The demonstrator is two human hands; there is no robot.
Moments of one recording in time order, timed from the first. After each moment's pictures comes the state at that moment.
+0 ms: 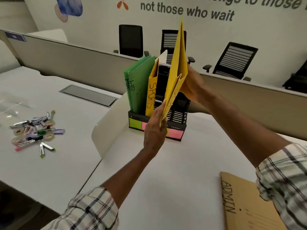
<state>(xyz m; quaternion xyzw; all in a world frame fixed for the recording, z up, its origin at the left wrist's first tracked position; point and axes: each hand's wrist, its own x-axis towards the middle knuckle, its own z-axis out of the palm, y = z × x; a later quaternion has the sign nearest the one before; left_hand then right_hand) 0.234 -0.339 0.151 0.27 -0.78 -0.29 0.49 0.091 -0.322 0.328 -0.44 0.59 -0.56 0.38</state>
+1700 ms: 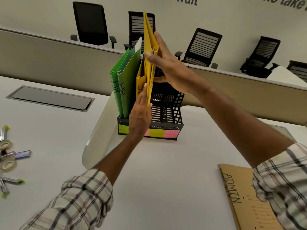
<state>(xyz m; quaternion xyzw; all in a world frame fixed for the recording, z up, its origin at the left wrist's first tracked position) 0.215 -0.473 0.146 0.22 -0.81 -0.27 0.47 0.136 -0.406 0.352 -0.52 0.67 -0.45 0.28</state>
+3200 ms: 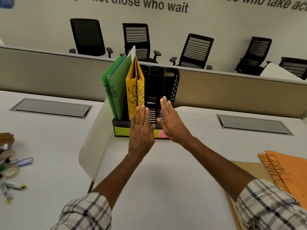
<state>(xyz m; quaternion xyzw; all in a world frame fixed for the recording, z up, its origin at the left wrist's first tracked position) 0.234 -0.416 0.098 0.24 -0.91 -0.10 0.33 0.115 -0.311 0.162 -0.52 0.82 -0.24 0.01</state>
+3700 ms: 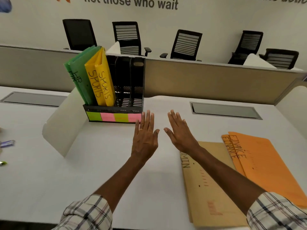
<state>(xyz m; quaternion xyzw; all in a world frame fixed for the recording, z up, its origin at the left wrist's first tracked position) 0.200 -0.199 0.088 0.21 -0.93 -0.14 0.28 0.077 -0.068 0.125 -0.48 0.86 -0.18 0.05</state>
